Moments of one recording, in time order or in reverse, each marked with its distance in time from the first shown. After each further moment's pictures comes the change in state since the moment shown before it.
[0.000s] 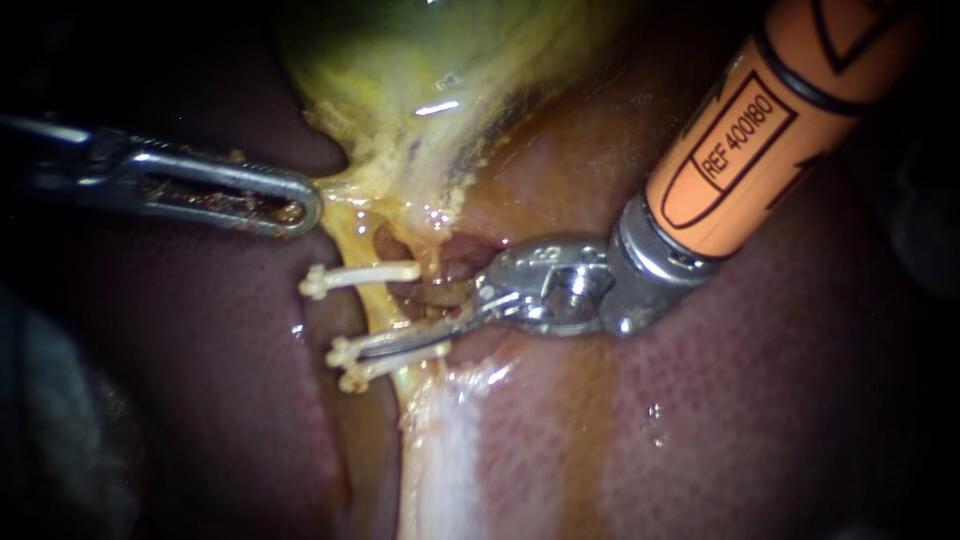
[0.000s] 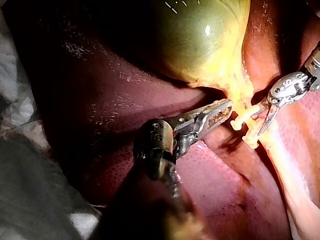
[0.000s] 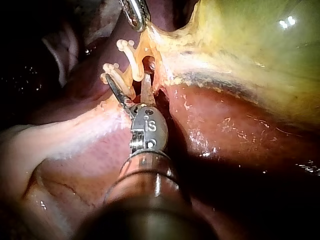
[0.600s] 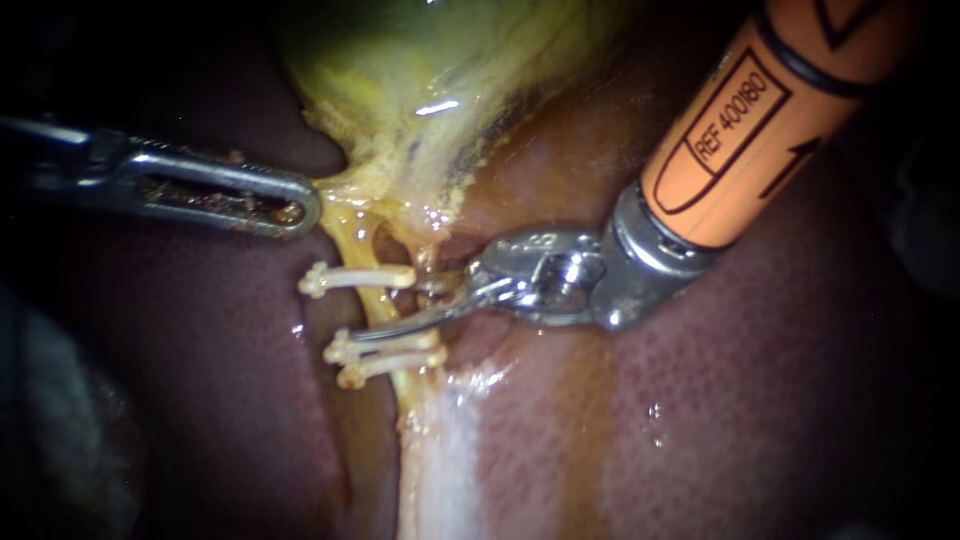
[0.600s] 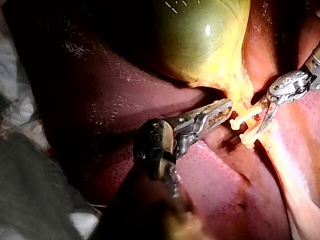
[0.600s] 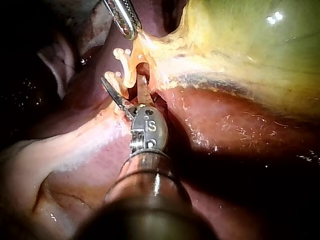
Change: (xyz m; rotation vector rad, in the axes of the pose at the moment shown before) right arm 0.001 0.000 0.001 0.043 0.031 0.048; left arm 0.000 0.000 0.000 0.000 0.000 0.000
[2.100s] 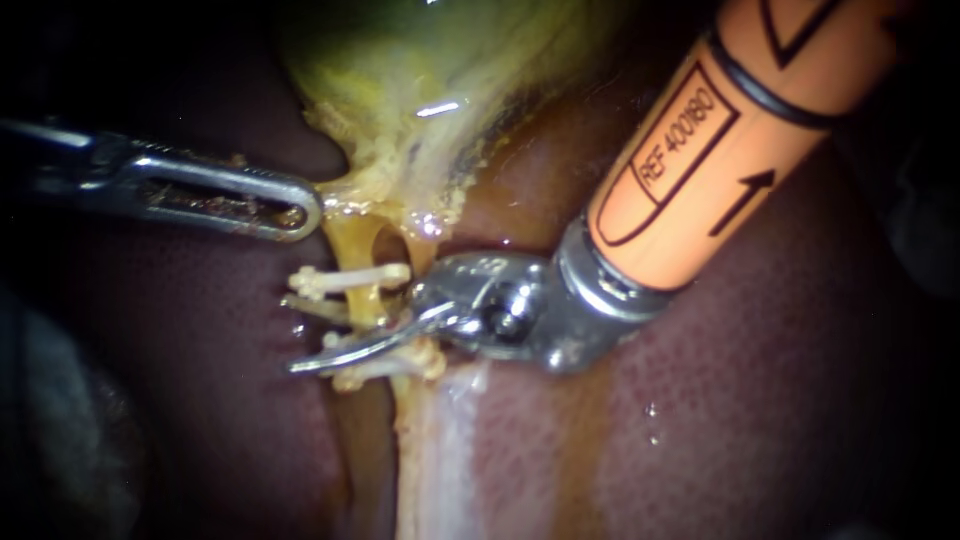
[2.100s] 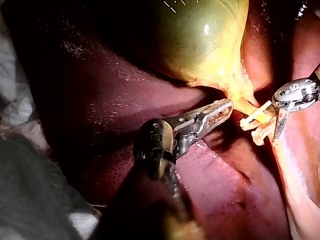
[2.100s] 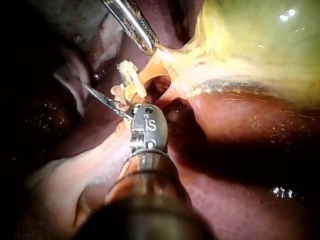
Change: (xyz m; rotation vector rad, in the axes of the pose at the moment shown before) right arm 0.005 -0.005 0.001 0.215 0.176 -0.028; left arm 0.000 0.000 0.000 0.001 0.000 0.000
